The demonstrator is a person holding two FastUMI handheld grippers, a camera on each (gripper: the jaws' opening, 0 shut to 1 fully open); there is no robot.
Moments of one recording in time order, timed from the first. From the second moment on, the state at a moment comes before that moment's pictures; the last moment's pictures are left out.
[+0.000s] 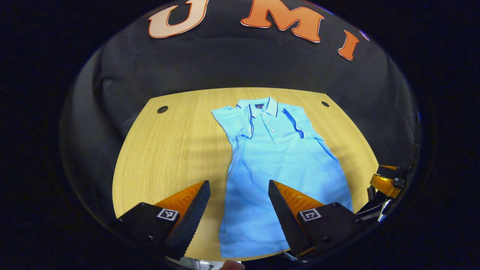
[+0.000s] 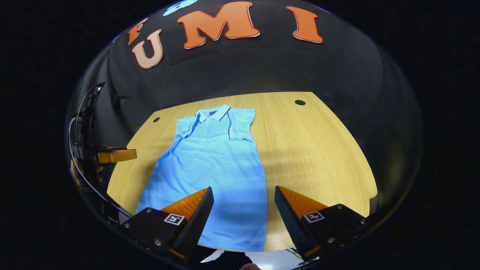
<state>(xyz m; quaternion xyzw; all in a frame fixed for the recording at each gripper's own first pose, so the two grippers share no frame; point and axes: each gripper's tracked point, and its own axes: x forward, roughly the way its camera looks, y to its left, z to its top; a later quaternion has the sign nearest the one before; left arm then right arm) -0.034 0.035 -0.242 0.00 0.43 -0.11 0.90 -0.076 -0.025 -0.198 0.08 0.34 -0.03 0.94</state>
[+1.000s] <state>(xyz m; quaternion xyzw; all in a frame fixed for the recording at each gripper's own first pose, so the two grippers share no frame) -0.180 0.071 -0.366 0.01 0.52 -0.06 0.85 -0.154 -0.017 -0.318 0.06 0.46 -0.03 0.89</state>
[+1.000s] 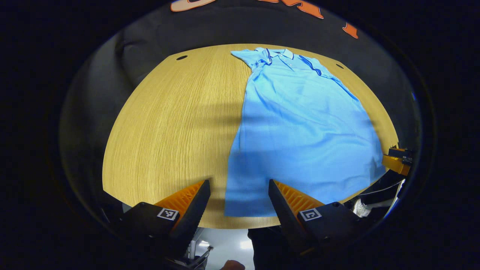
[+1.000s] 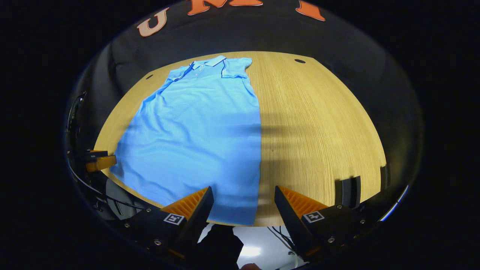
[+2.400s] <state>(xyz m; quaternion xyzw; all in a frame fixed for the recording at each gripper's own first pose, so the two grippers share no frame) -0.139 0.022 -0.322 0.03 0.41 -0.08 0.91 -0.123 0.008 -0.289 0.11 0.36 0.00 0.93</state>
